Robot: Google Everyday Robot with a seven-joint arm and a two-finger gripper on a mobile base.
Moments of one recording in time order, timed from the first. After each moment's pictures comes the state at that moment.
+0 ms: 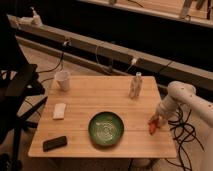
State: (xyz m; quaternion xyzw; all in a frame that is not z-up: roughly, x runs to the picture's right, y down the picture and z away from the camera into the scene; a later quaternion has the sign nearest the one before) arm 0.320 0.206 0.846 -0.27 -0.33 -0.43 0.80
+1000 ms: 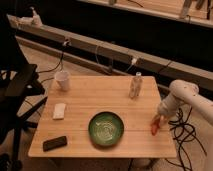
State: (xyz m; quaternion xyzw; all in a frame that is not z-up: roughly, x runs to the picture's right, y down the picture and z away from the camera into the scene) arm 0.320 0.204 0.837 -0.27 -0.34 -0.44 0.79
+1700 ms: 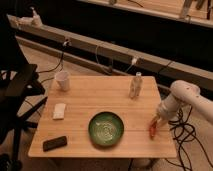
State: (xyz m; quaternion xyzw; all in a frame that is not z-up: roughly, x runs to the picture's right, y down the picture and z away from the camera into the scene) arm 0.274 0.198 0.790 -0.22 -0.38 -0.48 0.76
